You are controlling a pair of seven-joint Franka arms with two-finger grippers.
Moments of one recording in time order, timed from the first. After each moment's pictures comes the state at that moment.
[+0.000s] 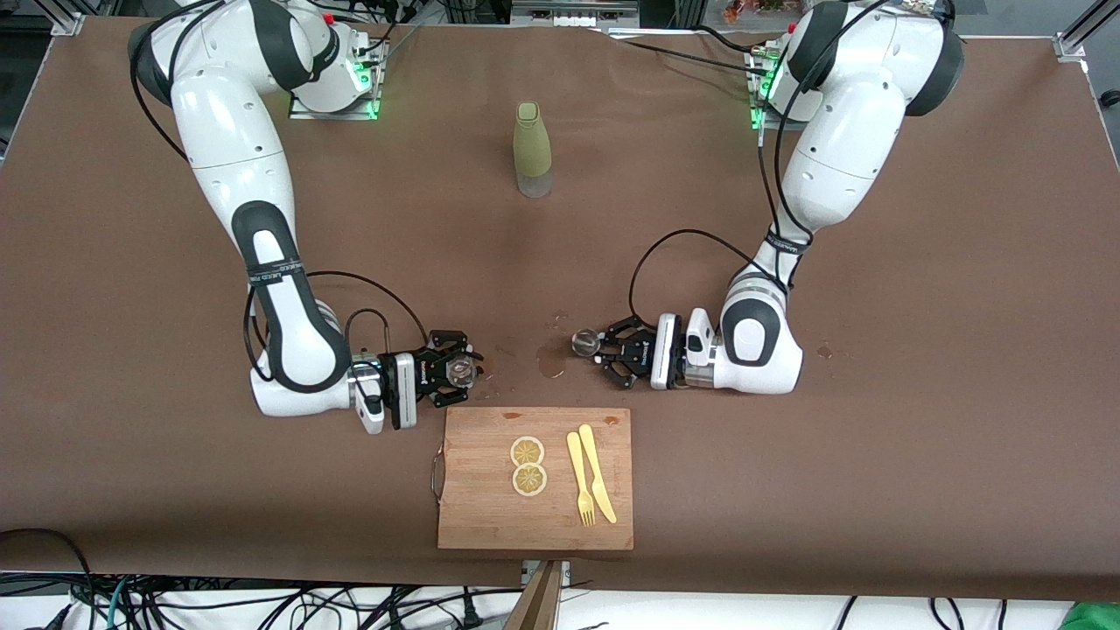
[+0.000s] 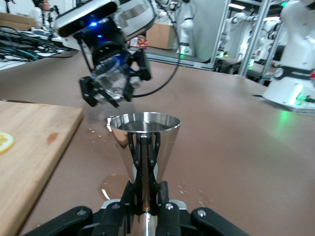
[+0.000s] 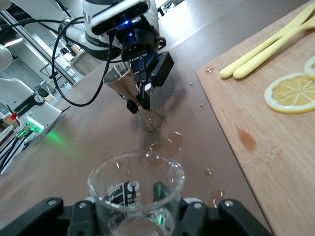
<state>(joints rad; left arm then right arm) -0.31 1.04 -0.08 -1.37 -1.46 1.99 2.19 0.26 1.04 -0.03 -1.27 1.24 1.81 -1.61</state>
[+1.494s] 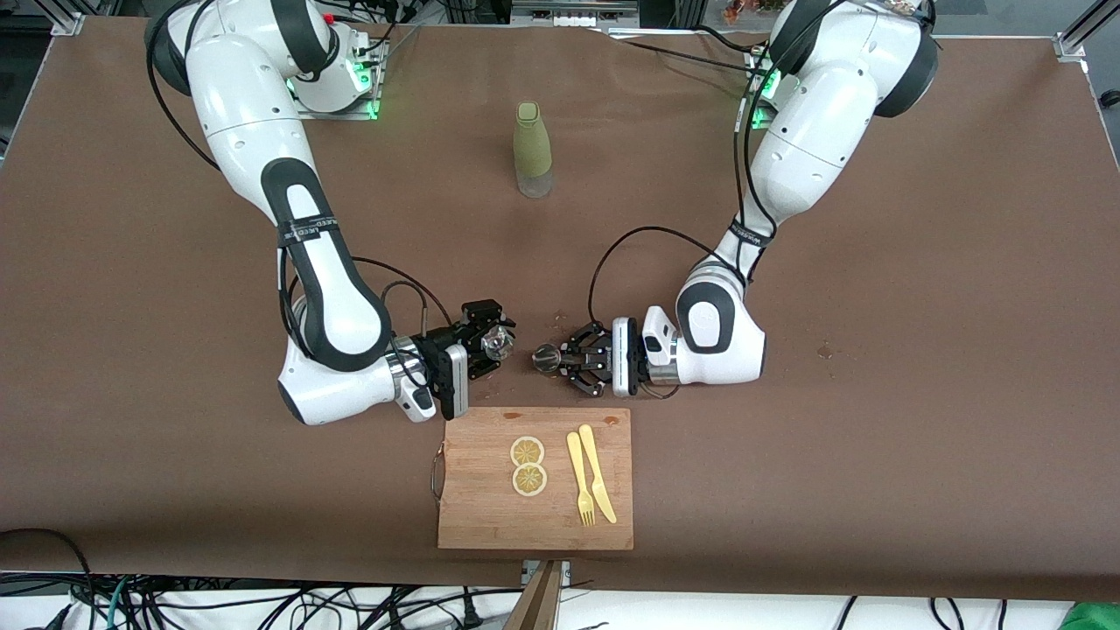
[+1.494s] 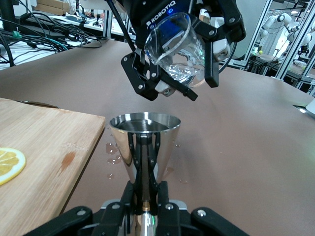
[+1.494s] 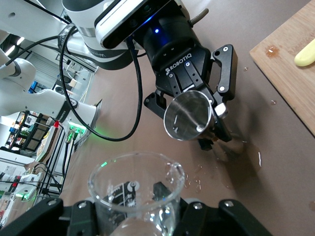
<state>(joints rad) -0.37 1.05 -0.13 -1.30 -1.47 2.18 2.03 0.34 1.00 -0.03 -1.11 1.07 1.66 -1.13</state>
